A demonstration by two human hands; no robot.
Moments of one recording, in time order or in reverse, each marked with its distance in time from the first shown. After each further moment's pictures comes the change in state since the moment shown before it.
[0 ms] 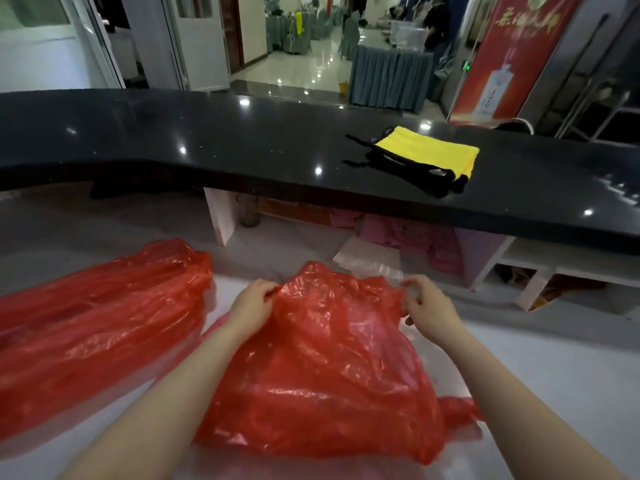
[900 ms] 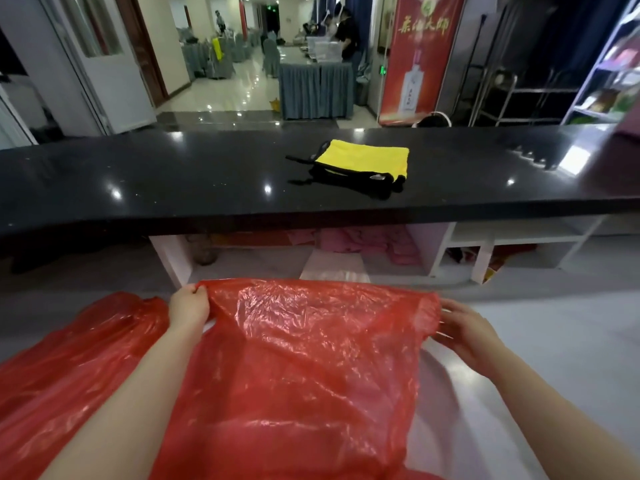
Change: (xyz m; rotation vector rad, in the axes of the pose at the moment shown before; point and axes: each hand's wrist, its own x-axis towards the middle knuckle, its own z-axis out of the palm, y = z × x) left_hand 0.075 -0.019 -0.043 -0.471 0.259 -0.461; right_hand -0.040 0.083 -0.032 1.027 0.068 0.380
